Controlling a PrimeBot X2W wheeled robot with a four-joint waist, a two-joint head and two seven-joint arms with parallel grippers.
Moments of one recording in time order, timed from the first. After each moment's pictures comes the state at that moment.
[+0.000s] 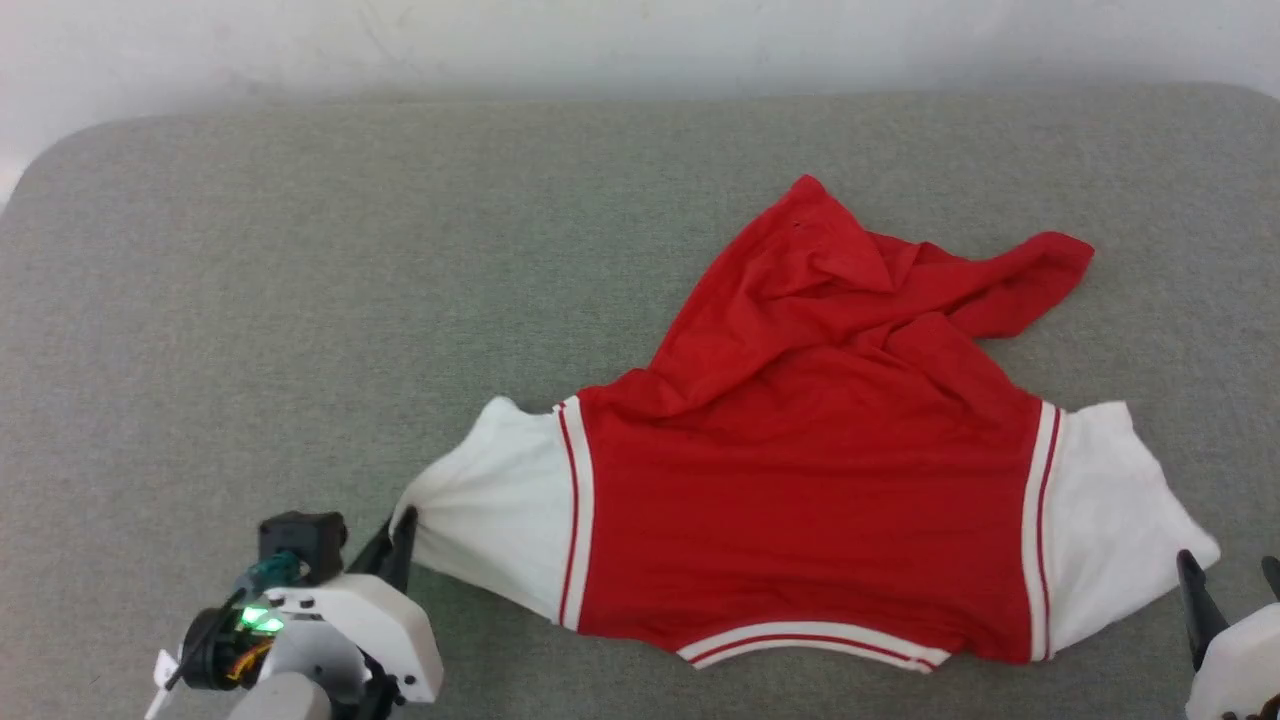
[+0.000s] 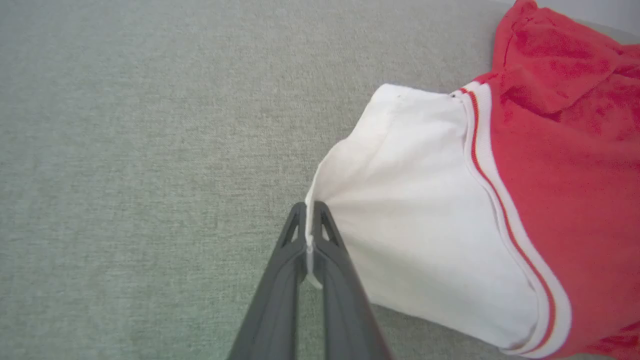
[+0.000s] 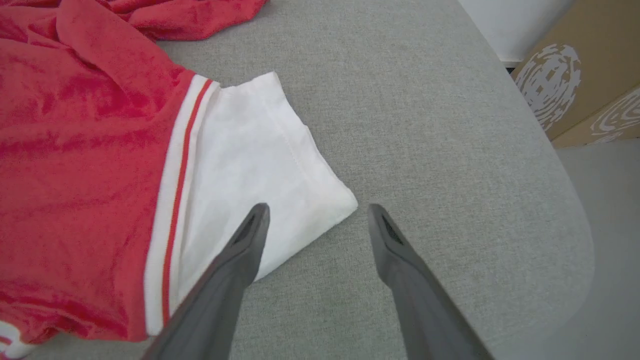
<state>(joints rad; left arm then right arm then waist) -0.16 0.37 -0.41 0.32 -0.57 0.12 -0.02 0.11 -0.15 -0.32 -0.01 0.12 0.13 0.33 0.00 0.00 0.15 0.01</state>
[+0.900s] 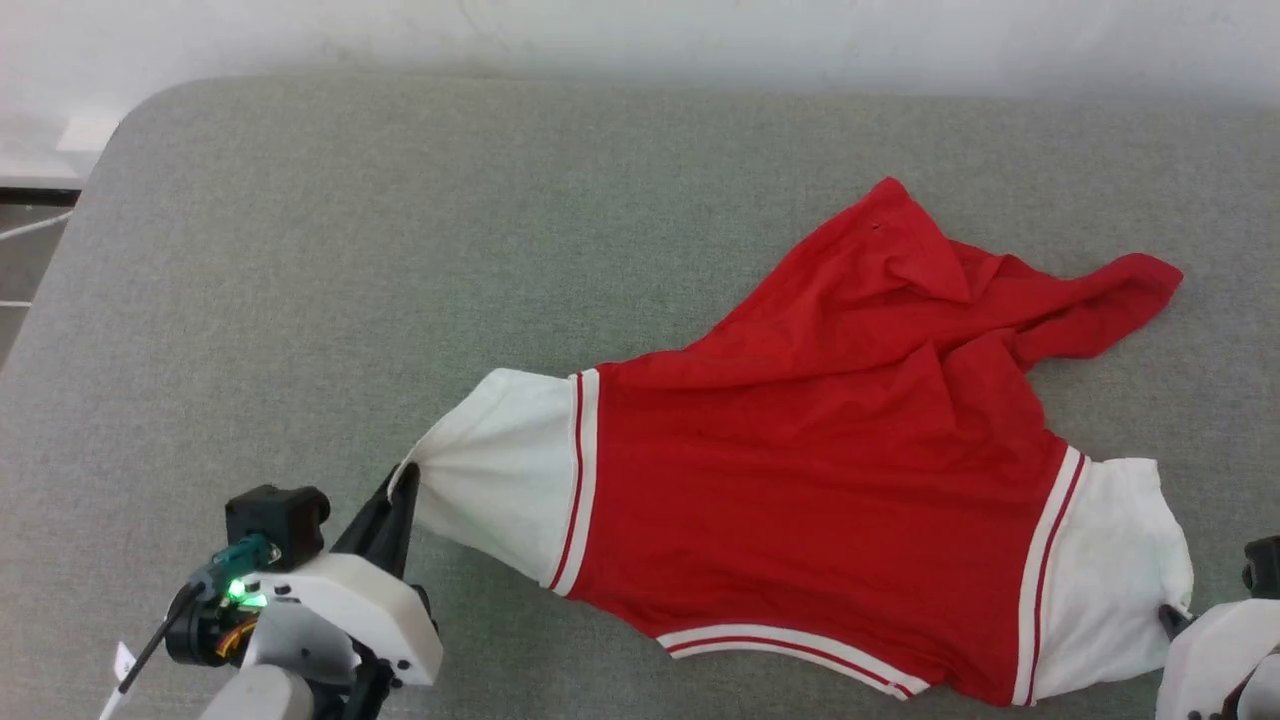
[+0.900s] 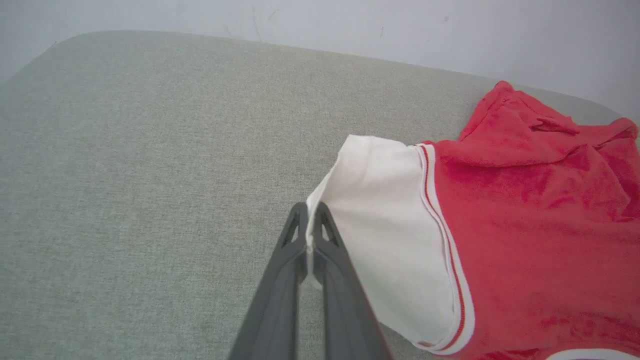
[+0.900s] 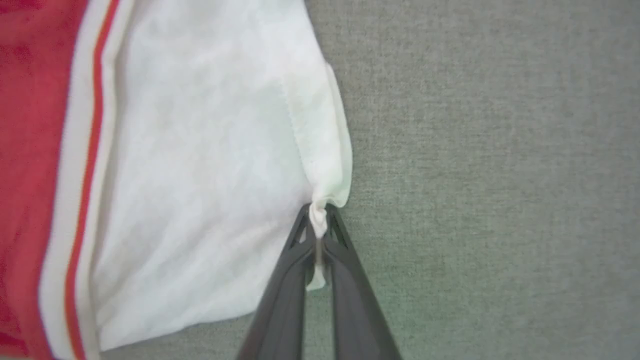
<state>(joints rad) -0.10 0.43 -0.38 0.04 -0.61 0.18 0.03 0.03 -0.25 -0.20 0.24 0.23 0.13 0.47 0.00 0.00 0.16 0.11</state>
